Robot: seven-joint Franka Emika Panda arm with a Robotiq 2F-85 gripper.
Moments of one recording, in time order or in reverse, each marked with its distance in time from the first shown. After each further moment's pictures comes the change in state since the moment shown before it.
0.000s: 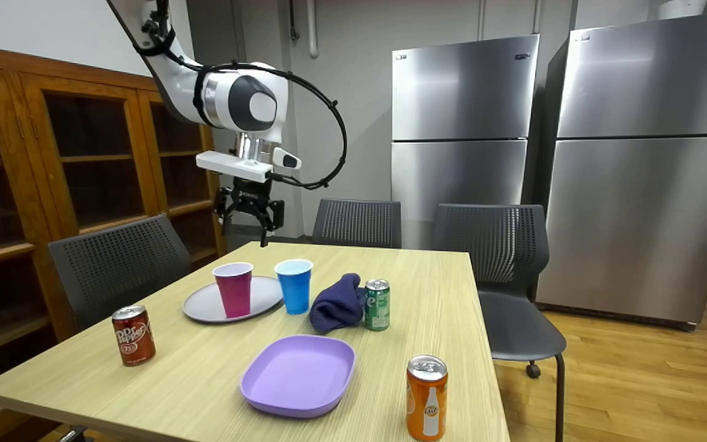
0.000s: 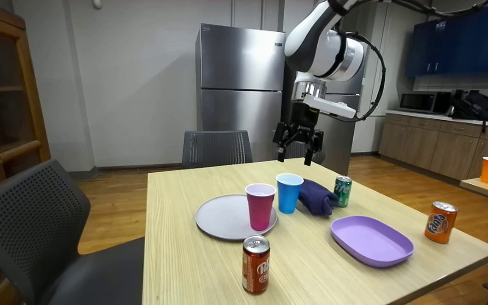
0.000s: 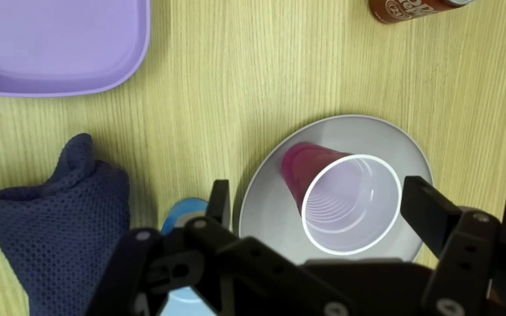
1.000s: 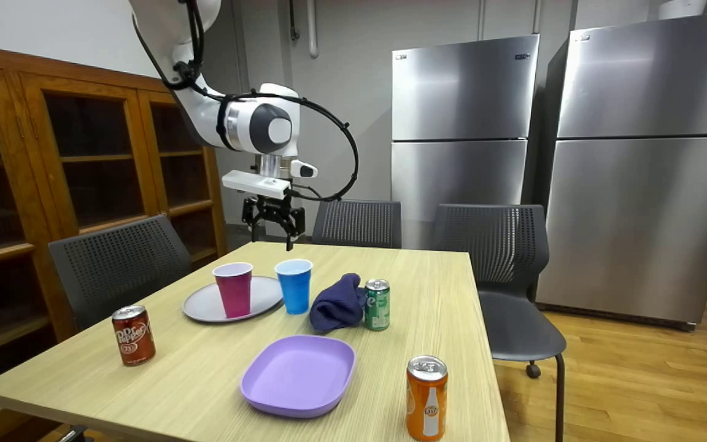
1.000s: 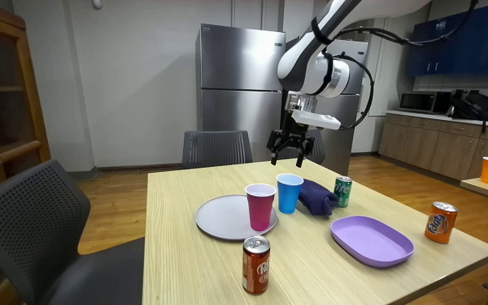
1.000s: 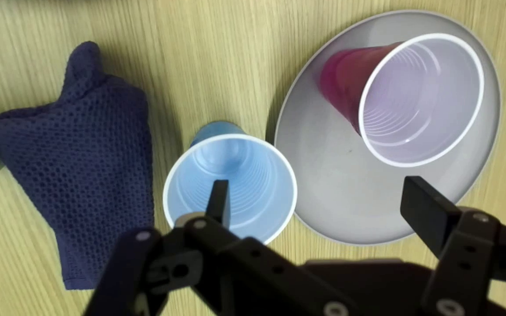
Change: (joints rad) arm 0.022 0.167 -0.042 0.154 -0.043 0.142 0.072
